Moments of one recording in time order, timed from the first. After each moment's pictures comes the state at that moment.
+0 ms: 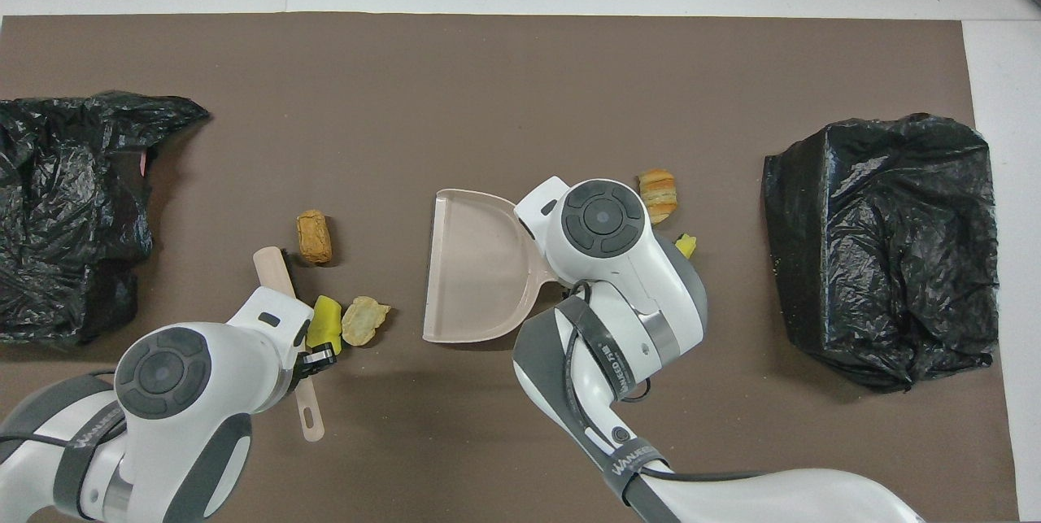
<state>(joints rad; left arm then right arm) -0.38 -0.27 0.00 -2.54 0.02 2.20 -0.67 0.61 0.32 -0.07 -1.86 0.02 2.12 -0.94</state>
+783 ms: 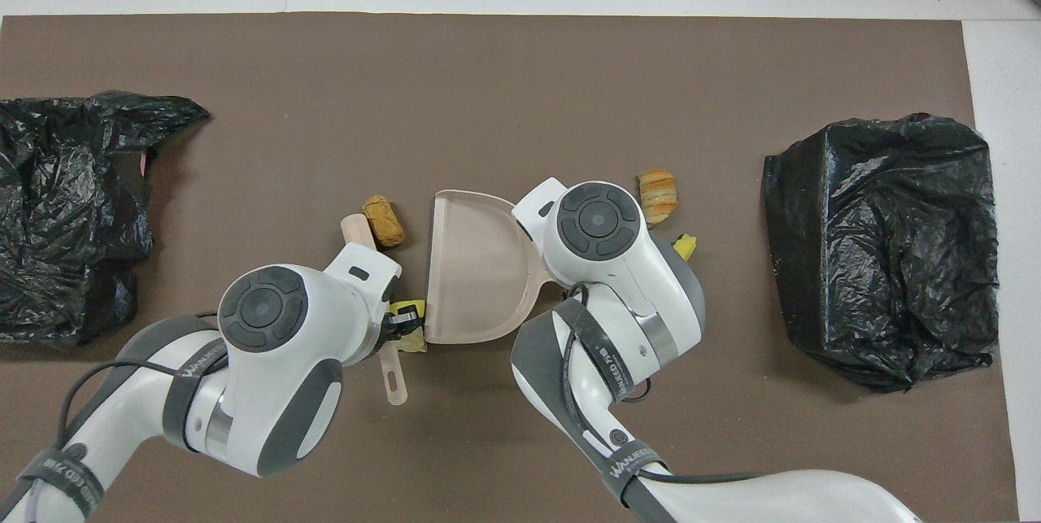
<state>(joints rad) -0.52 -0.04 -0.03 -2.31 -0.16 2.24 -0.68 0.61 0.32 -0.07 -1.86 0.01 2.12 -0.94</state>
